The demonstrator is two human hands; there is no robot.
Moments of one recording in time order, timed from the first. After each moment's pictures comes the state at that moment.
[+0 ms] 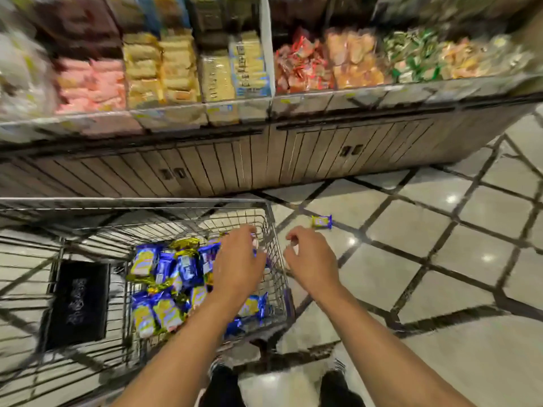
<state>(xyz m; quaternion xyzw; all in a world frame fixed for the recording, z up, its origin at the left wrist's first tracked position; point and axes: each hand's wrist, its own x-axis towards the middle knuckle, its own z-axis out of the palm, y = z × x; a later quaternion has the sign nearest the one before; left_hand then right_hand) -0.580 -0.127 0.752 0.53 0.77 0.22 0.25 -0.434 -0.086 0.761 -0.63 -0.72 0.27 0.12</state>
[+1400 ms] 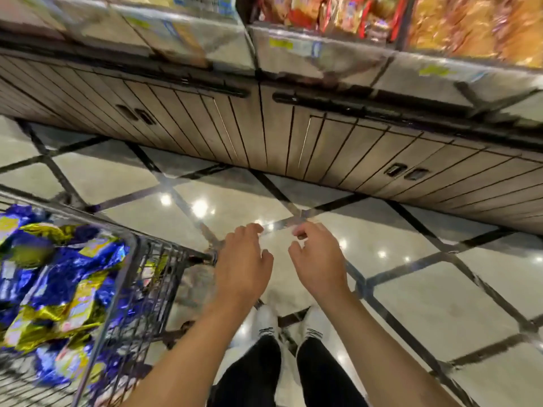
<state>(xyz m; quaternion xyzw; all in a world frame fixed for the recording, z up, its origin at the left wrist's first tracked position) -0.390 0.185 0.524 0.37 0.88 0.17 0.23 -0.280 0.276 0.522 -0.50 -0.78 0.38 0.06</state>
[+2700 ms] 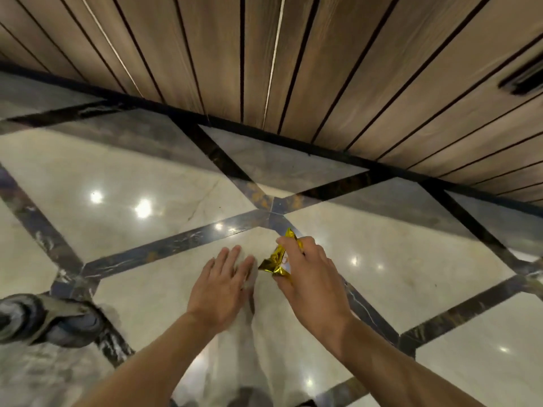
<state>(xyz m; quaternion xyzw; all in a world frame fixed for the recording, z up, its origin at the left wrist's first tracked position) -0.374 0.252 -0.104 0.58 0.78 -0.06 0.24 -0.237 0.375 0.012 -0.41 -0.88 0.23 -0.08</state>
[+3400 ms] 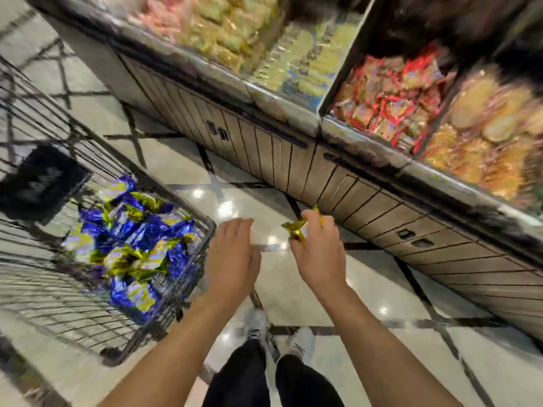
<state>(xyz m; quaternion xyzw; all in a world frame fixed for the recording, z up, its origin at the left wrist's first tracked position) -0.409 0.140 0.660 0.33 0.93 0.16 0.08 -0.316 0.284 0.661 -0.36 -0.89 0.27 0.04</state>
